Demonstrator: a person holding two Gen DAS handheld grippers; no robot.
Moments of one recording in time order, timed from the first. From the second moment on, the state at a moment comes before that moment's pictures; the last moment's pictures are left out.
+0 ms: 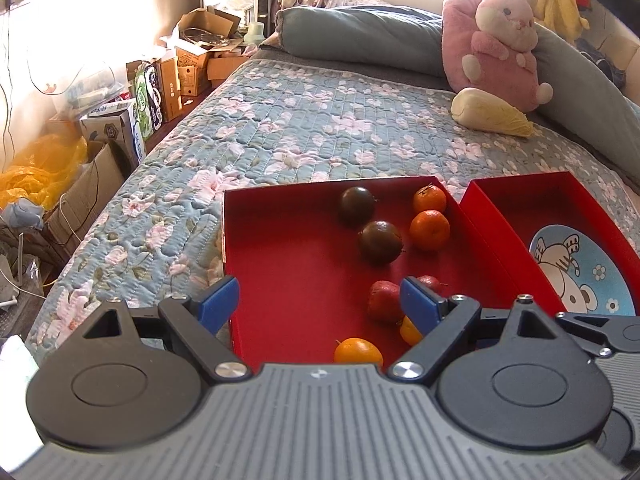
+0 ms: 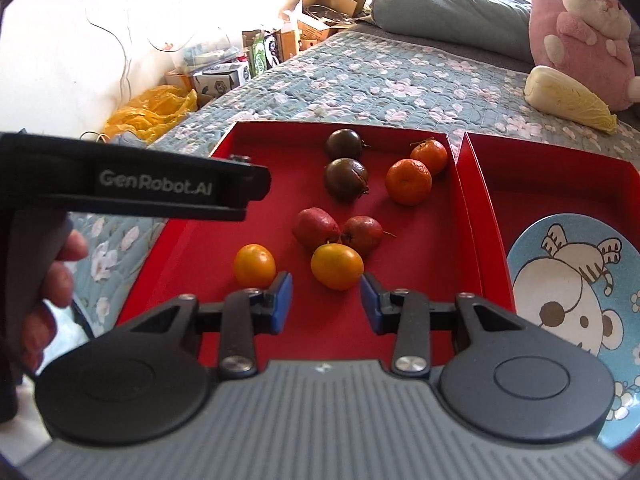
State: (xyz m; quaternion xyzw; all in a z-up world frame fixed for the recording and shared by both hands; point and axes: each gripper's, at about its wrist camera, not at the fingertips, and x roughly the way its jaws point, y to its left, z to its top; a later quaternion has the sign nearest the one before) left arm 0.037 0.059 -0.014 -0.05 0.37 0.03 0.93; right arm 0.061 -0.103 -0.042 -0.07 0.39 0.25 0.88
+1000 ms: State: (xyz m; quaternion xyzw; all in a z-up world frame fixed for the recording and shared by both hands) left arm 0.027 0.045 -0.040 -0.02 0.42 -0.02 0.90; right arm 0.037 -0.126 -0.057 -0.07 0.40 0.23 0.88
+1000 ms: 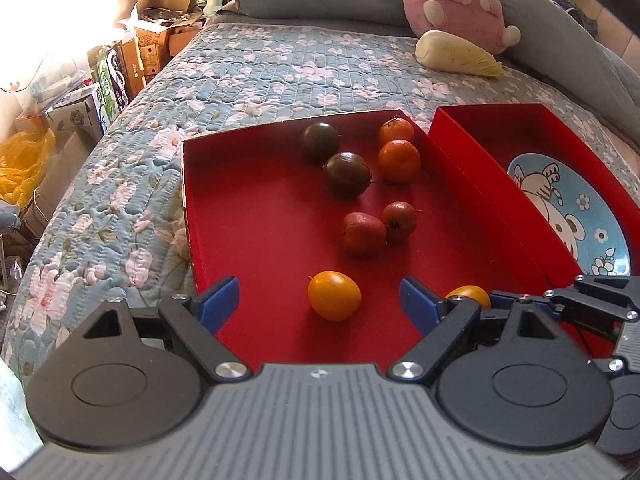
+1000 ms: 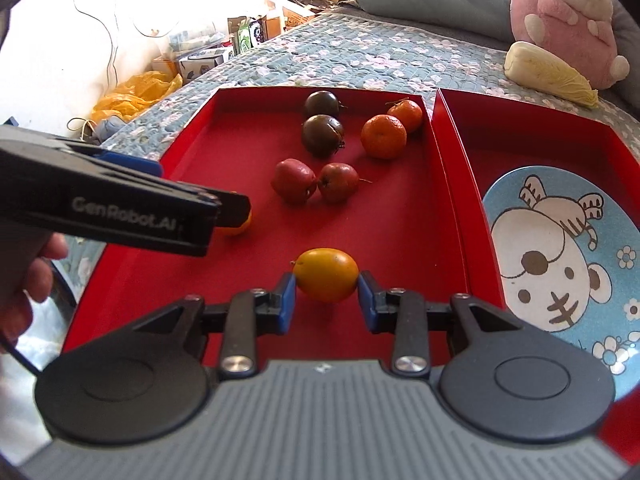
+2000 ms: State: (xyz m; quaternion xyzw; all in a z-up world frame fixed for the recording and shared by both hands) left arm 0.053 0.035 -0.064 -0.01 0.47 -0.02 0.88; right arm 0.021 -0.151 -0.032 -0.06 0.37 0.25 0.89
